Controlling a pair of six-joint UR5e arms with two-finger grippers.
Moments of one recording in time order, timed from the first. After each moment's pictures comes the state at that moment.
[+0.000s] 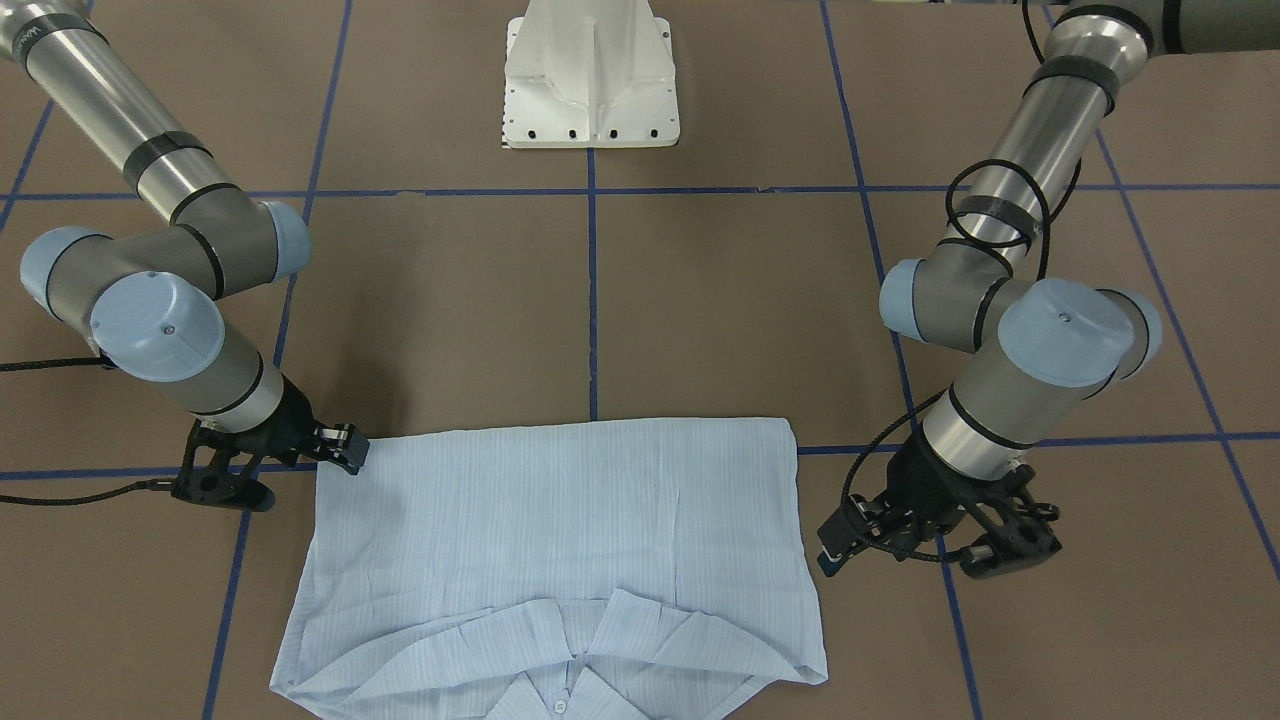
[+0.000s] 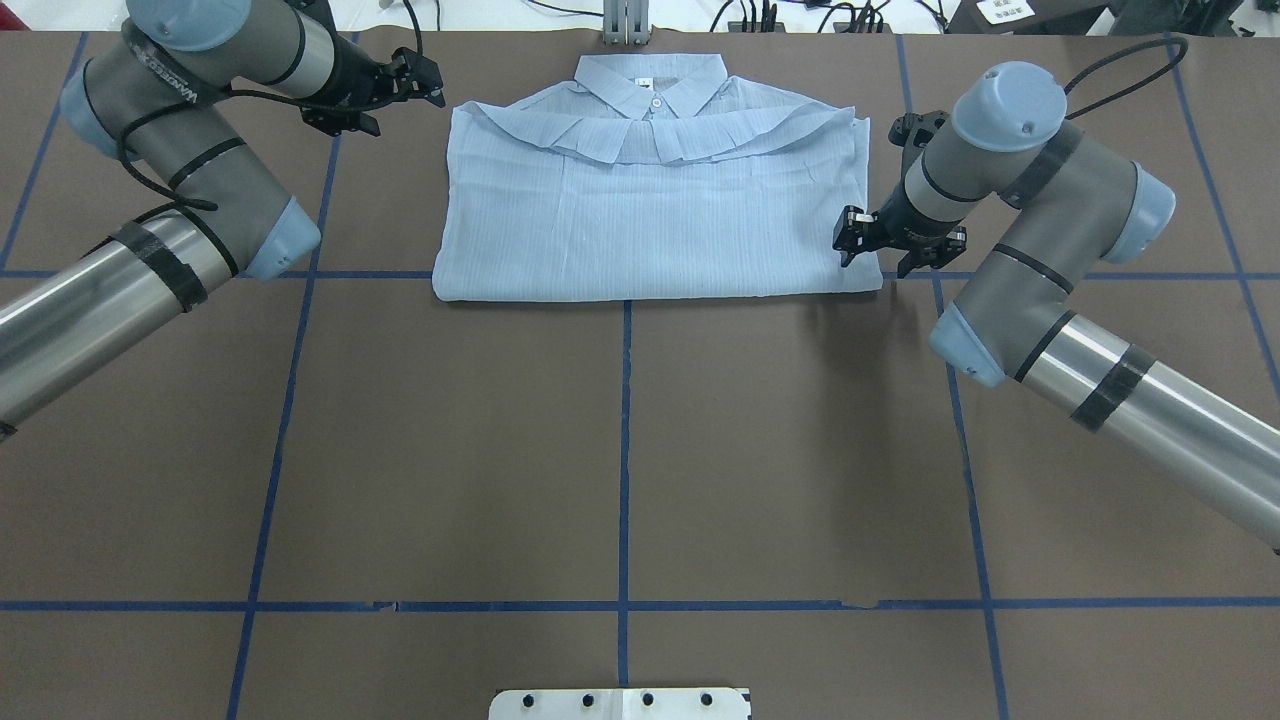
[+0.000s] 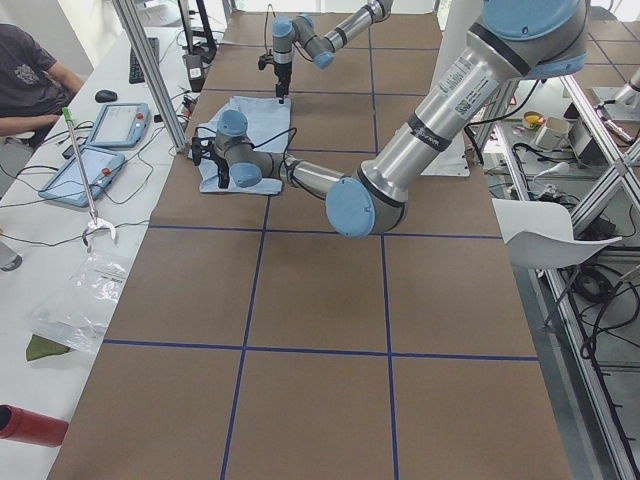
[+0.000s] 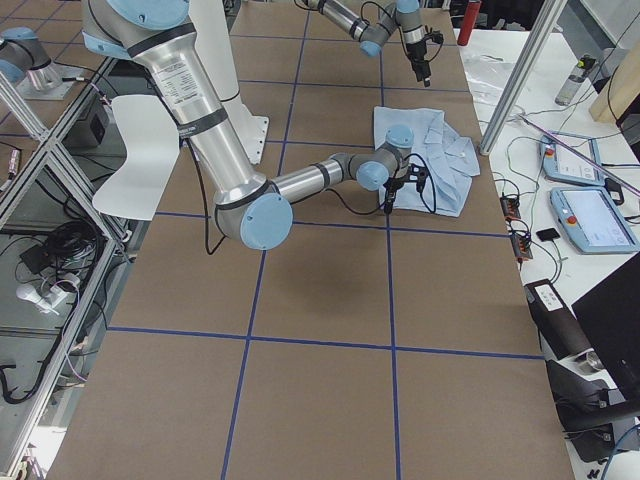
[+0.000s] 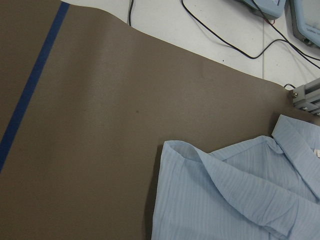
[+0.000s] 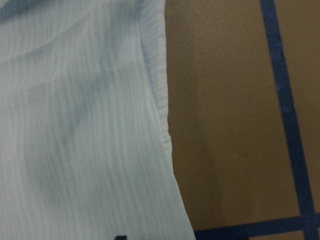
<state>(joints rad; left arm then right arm) -0.95 -2.31 -1.07 -2.41 -2.03 -1.32 0.85 -1.05 1.34 -1.19 2.11 1.12</state>
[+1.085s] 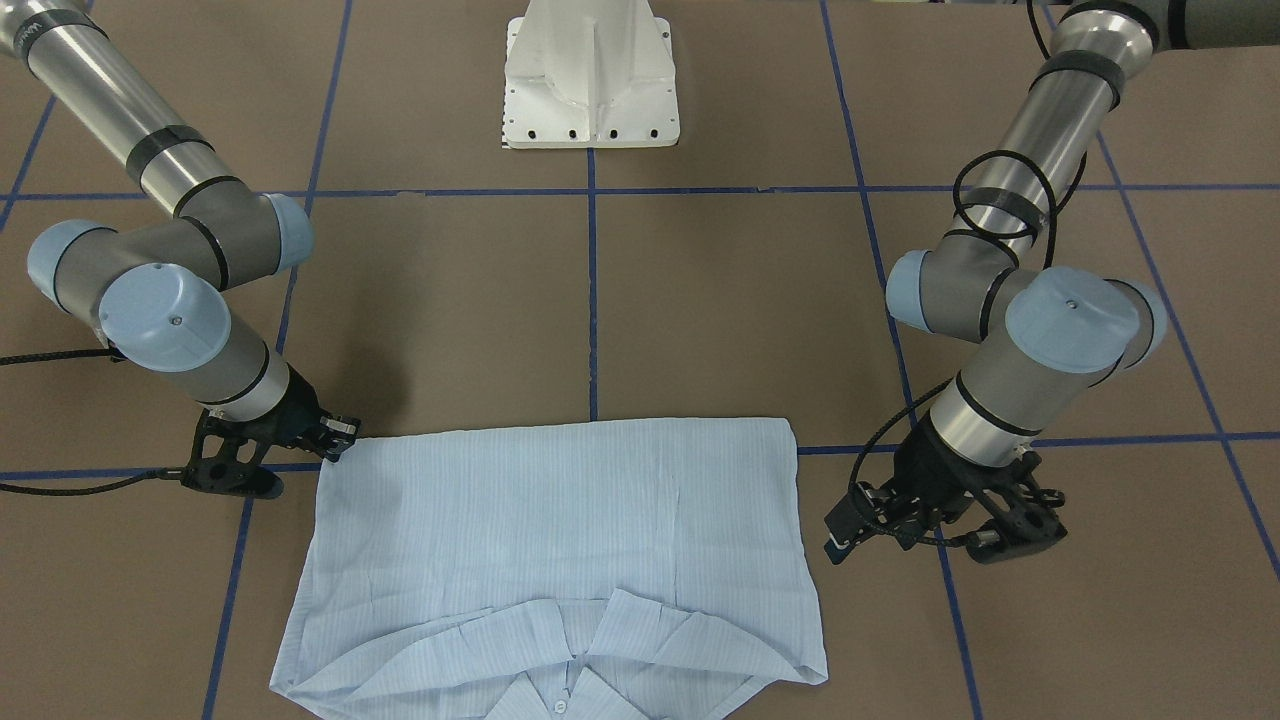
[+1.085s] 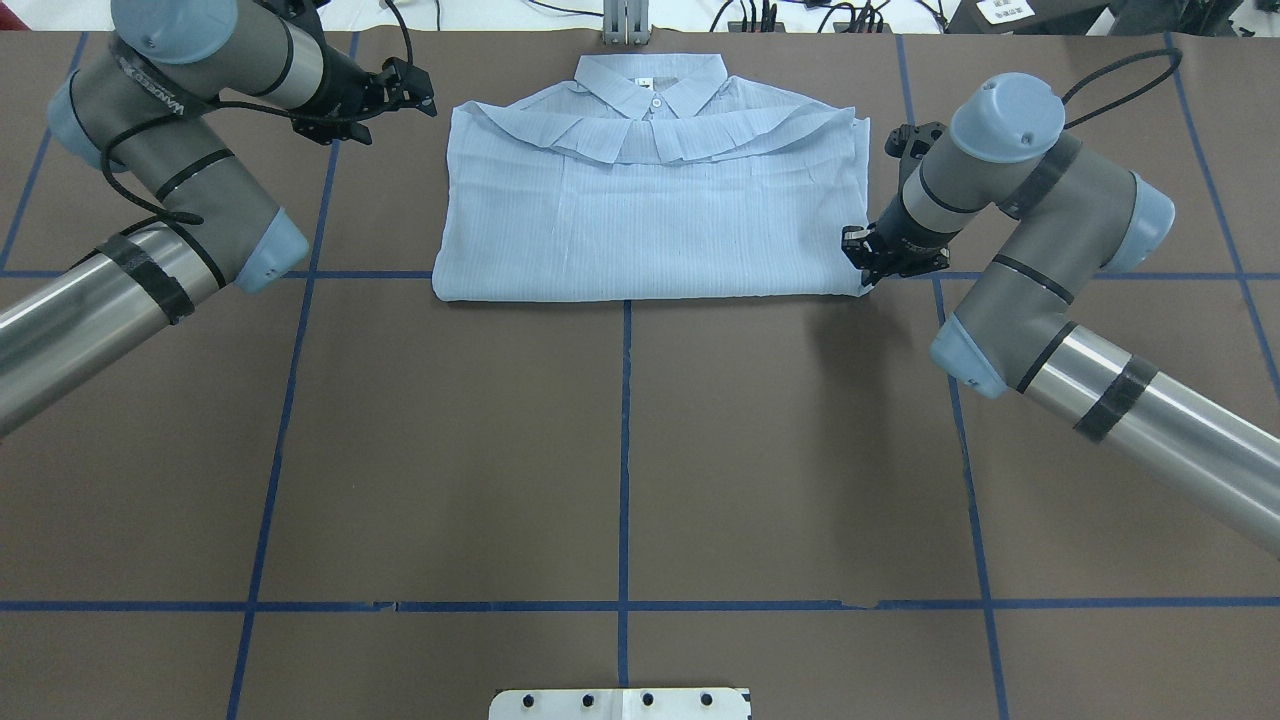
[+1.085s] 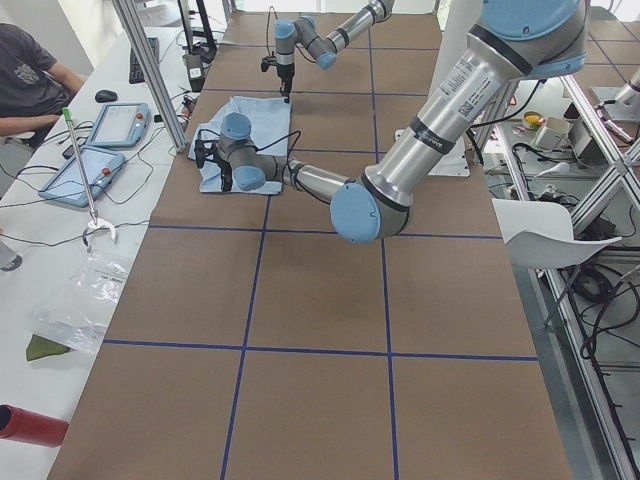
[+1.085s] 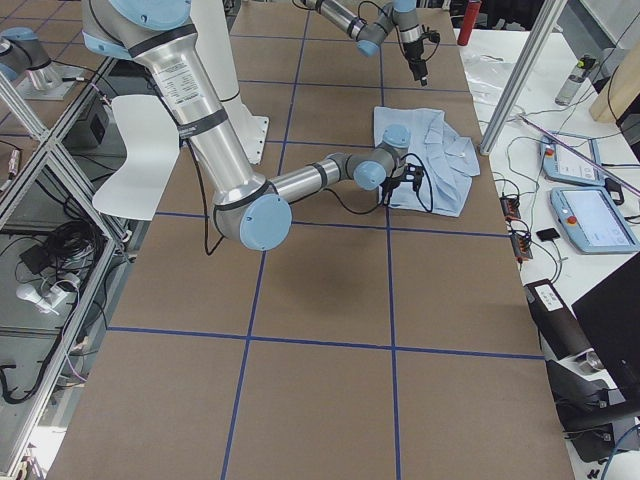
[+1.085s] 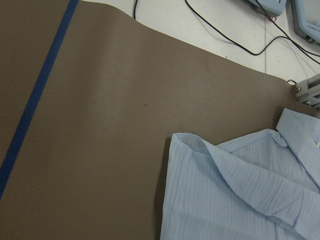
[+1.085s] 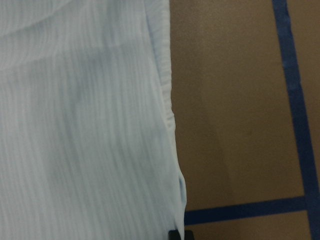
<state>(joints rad) -0.95 -2.28 -1.11 -2.41 -2.02 -1.31 0.84 -1.08 1.38 -1.20 2.12 1.12</state>
